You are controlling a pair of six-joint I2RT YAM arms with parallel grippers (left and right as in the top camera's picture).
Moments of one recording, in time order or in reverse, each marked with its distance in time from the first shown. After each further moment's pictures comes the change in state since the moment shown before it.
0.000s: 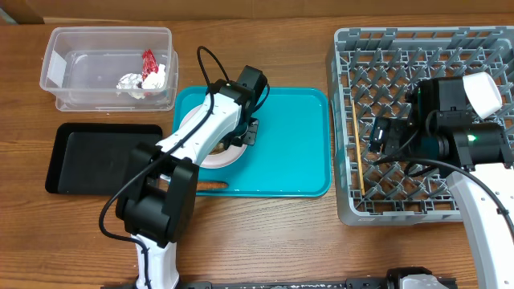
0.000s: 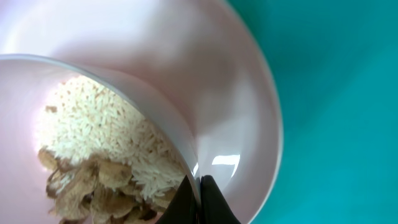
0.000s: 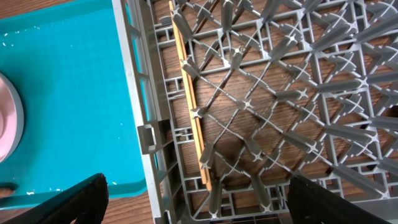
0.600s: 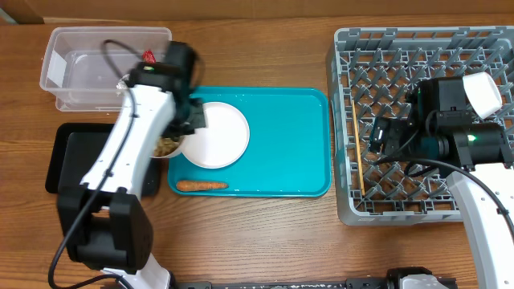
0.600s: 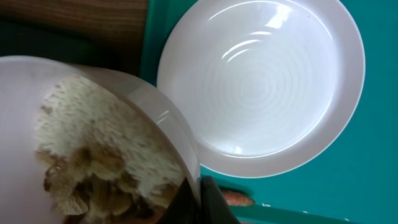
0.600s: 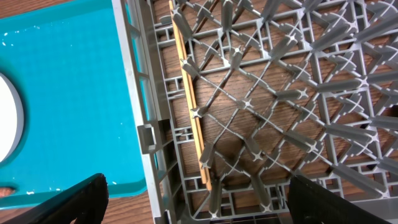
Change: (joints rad) left arm 0.285 -0.237 0.035 -0.216 0.102 -0.092; right arm 0.000 0.000 0.000 -0.001 0.000 0.000
